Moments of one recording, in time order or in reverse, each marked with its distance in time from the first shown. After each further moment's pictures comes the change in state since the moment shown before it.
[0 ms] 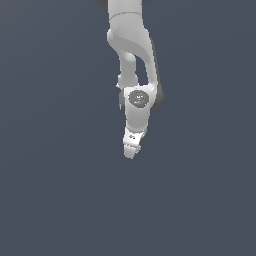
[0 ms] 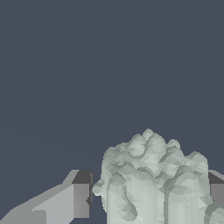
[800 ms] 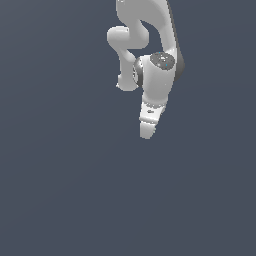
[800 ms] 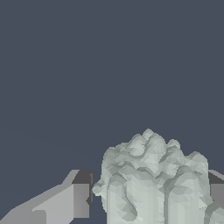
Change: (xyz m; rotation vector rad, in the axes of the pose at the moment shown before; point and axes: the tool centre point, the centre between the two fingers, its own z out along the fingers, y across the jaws) arm 0.047 -0.044 -0.107 0.000 -0.002 -0.002
